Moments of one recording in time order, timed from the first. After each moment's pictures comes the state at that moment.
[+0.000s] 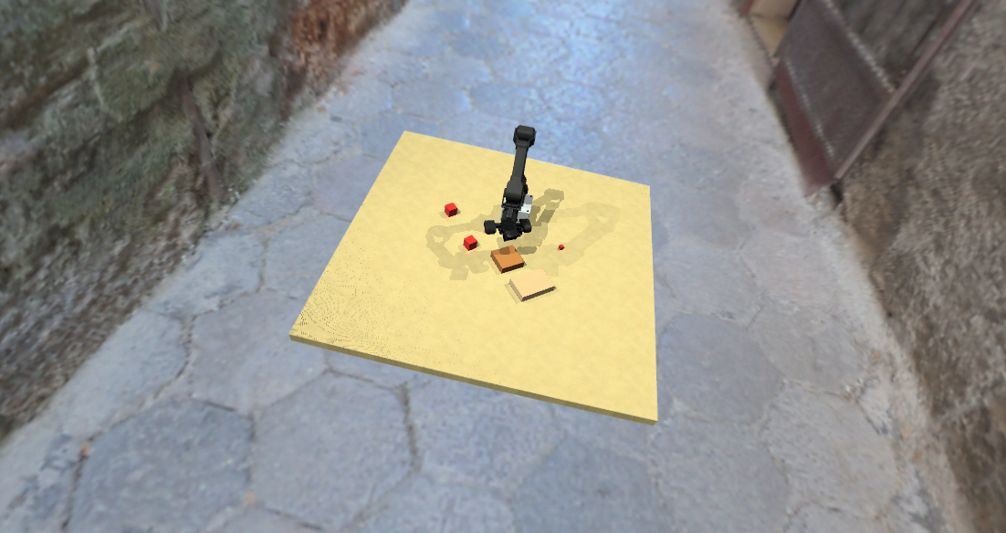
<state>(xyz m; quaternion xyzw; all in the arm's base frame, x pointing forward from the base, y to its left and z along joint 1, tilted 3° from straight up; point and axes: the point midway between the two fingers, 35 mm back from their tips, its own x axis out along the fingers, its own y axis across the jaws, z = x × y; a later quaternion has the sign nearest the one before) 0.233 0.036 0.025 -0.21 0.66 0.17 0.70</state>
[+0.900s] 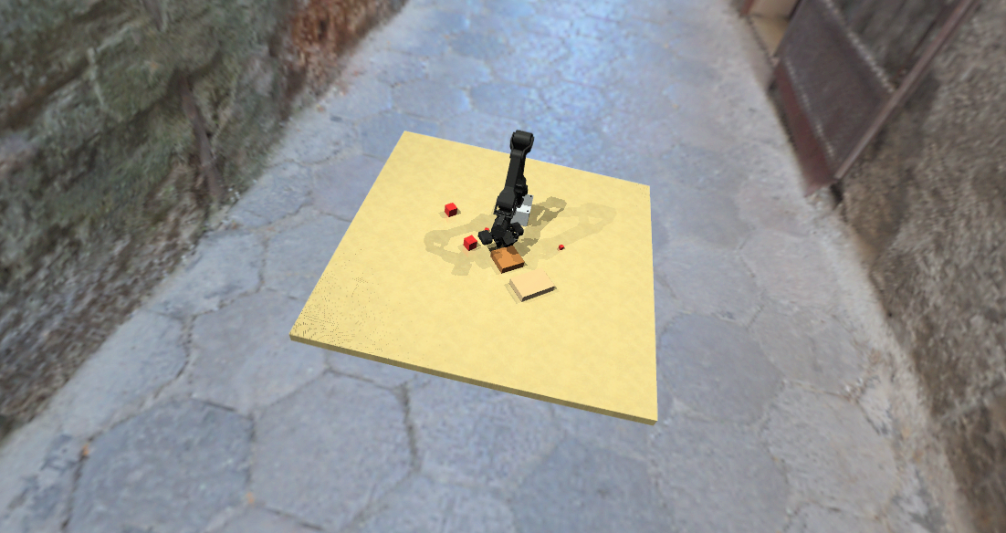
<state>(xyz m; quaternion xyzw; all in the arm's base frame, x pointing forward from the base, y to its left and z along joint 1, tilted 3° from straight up) 0.232 0.012 -0.027 -0.30 0.64 0.26 0.66</state>
